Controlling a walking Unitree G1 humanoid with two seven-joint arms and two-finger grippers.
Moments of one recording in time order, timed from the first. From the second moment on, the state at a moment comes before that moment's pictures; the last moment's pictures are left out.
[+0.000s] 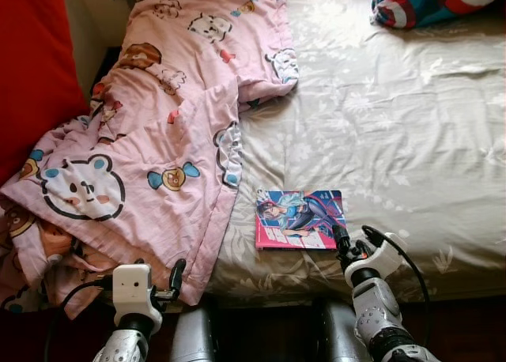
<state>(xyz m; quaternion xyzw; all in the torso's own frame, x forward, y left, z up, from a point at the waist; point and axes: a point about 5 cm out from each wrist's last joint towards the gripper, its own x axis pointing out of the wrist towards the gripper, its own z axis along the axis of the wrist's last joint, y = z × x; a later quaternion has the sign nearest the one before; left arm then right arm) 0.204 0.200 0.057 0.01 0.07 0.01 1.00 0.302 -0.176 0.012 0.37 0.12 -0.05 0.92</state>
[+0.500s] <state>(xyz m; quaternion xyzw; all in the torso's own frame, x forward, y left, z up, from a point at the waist) 0.187 0.202 0.063 0.02 0.09 0.00 1.00 0.298 -0.190 0.013 0.46 0.09 0.01 0.88</state>
